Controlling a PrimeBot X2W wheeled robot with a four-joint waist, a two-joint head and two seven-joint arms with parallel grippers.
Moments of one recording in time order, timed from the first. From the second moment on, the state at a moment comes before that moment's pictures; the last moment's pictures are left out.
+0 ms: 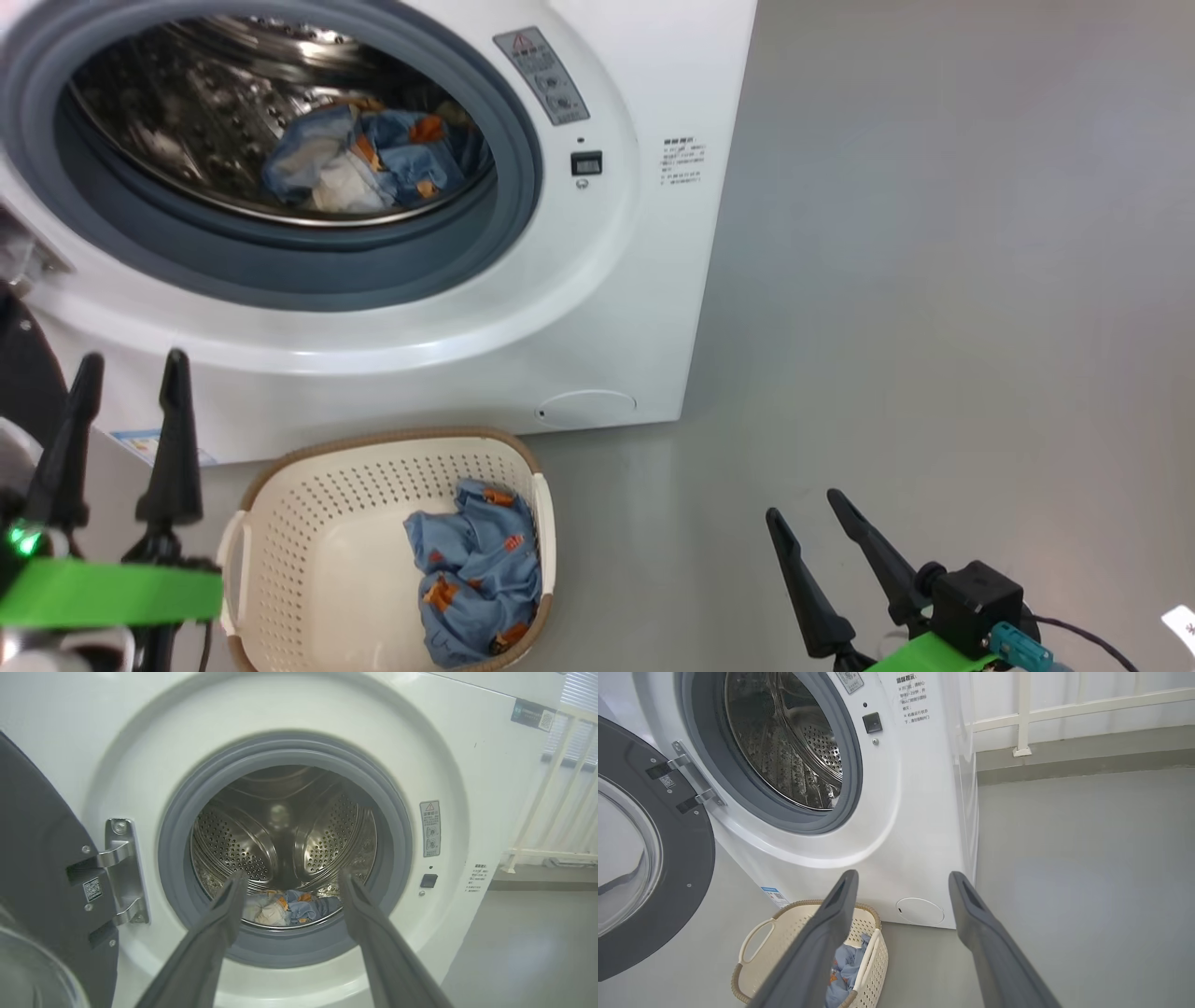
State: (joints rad) left arm -0.14 0.28 -0.02 -0.01 -0.49 -0.13 -0.26; right arm -0.01 -0.05 0.20 0.16 0.26 0.13 -0.26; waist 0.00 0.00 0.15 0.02
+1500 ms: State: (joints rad) left arm 0.25 0.17 0.13 -0.14 -0.27 -0.13 -0.26; right arm 0.08 -0.05 0.12 0.05 0.23 0.13 -0.26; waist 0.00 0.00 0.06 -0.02
